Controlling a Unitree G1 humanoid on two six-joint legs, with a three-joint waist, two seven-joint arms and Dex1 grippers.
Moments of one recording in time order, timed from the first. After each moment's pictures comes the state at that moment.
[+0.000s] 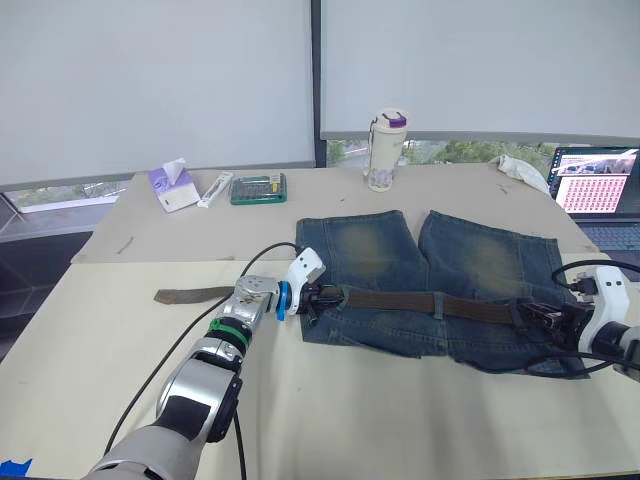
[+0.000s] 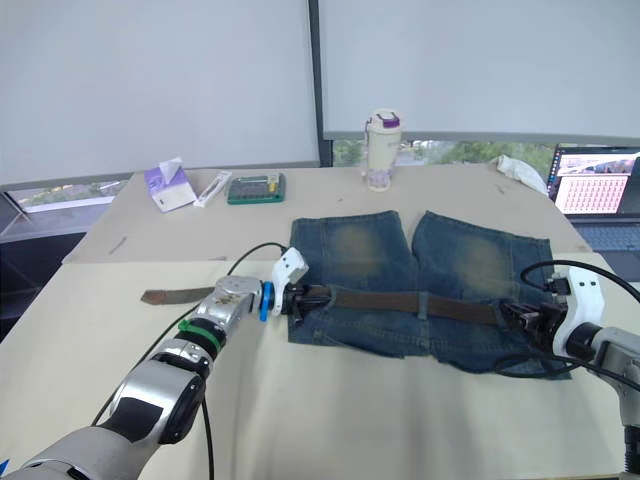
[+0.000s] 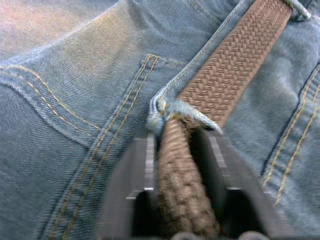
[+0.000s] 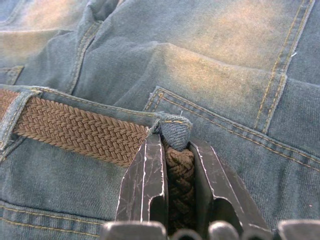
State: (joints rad) left arm -0.92 0.17 -0.11 1.05 -0.06 0.02 -1.04; right arm -0.16 -0.84 -0.45 0.06 0.53 0.84 0.71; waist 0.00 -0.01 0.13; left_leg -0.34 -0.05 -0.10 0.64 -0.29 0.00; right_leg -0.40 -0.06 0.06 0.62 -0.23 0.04
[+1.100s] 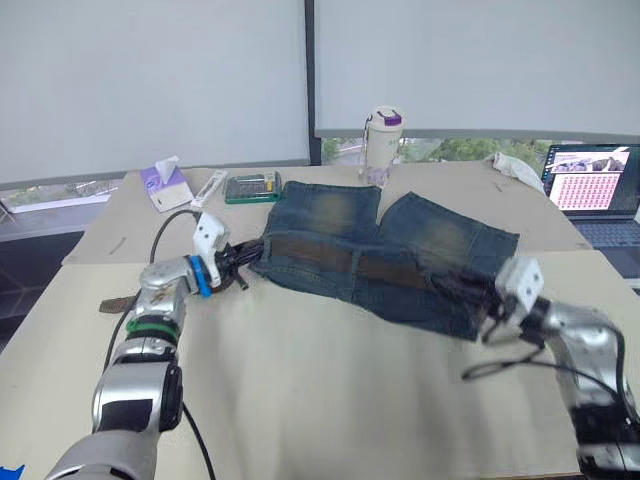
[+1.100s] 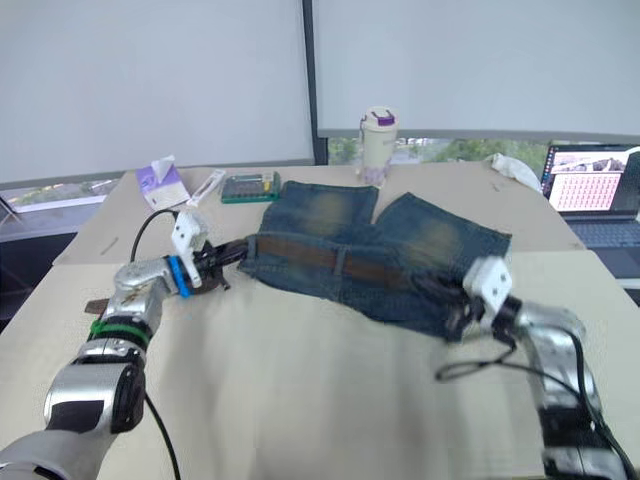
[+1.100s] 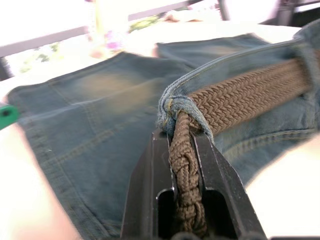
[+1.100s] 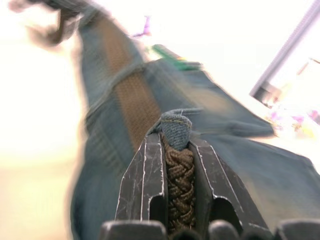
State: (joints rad) left arm -0.82 0.48 0.15 0.99 -0.21 -0.23 -1.24; right arm -0.19 -0.68 -0.17 0.19 0.27 -0.48 1.12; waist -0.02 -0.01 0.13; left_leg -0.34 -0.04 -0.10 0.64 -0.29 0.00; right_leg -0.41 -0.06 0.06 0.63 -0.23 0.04
